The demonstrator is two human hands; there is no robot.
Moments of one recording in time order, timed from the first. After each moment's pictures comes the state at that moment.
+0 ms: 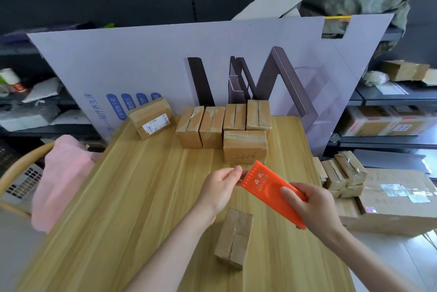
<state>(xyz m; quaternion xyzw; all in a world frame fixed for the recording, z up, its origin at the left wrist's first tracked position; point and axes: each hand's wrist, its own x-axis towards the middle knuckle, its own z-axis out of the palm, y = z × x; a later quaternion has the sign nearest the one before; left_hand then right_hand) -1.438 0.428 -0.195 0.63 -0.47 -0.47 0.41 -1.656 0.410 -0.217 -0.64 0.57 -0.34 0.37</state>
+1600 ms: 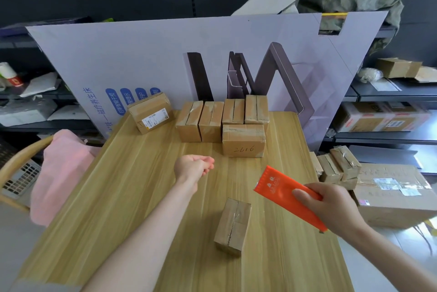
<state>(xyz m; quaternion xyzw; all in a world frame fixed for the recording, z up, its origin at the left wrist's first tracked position) -1.380 0.399 -0.226 0.75 -0.26 -0.40 0.46 -1.688 0.429 -0.203 -0.68 0.63 -0.21 0.29</state>
